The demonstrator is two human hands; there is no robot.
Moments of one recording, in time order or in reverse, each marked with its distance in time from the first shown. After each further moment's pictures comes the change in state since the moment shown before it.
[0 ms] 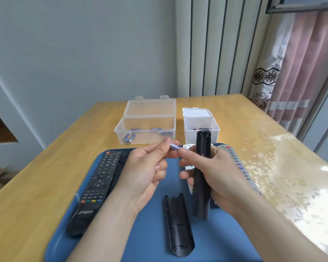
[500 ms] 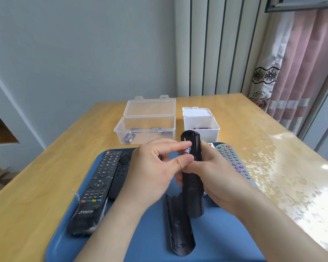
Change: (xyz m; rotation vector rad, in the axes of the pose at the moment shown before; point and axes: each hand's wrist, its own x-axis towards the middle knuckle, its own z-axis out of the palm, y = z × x) left_hand -0.014 0.007 0.013 0.687 -0.013 0.434; right_hand 0.000 0.002 -0.002 -0.187 -0.149 -0.046
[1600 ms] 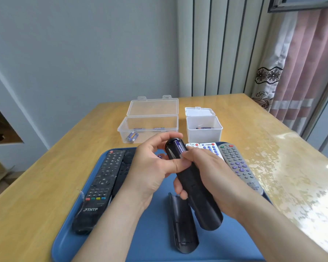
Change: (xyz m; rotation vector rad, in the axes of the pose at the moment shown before) left_hand 0.003 -0.007 -0.005 -0.362 -0.033 -0.272; right_hand -0.014 -0.015 0.014 0.024 -0.086 0.114
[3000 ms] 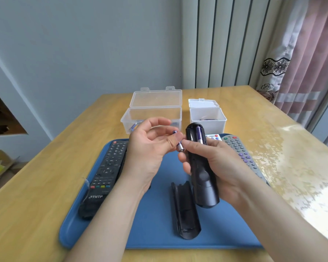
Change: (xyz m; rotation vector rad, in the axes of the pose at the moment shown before) left_hand 0.007 -0.004 -0.007 -0.131 0.140 0.102; right_hand 0.009 0.008 -0.003 0.463 0.099 0.035
